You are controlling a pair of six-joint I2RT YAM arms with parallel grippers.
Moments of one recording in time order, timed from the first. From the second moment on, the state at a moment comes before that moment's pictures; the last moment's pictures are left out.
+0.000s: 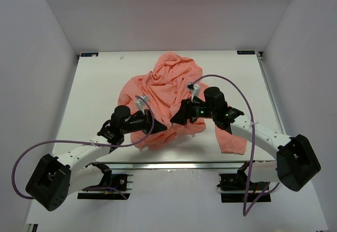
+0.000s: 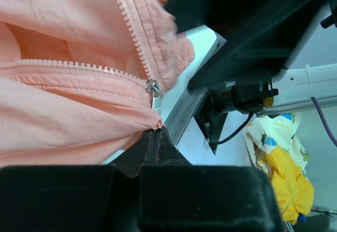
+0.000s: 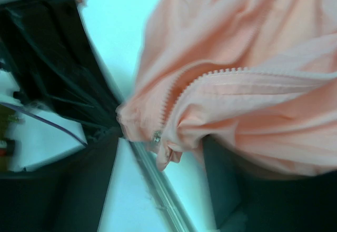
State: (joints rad) left arm -0.57 1.07 0.42 0.37 0.61 -0.70; right arm 0.66 1.28 0.77 0.07 -0.58 0.47
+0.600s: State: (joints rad) left arm -0.57 1.04 0.42 0.36 0.62 -0.76; right arm 0.89 1.00 0.78 -0.34 -0.16 0.36
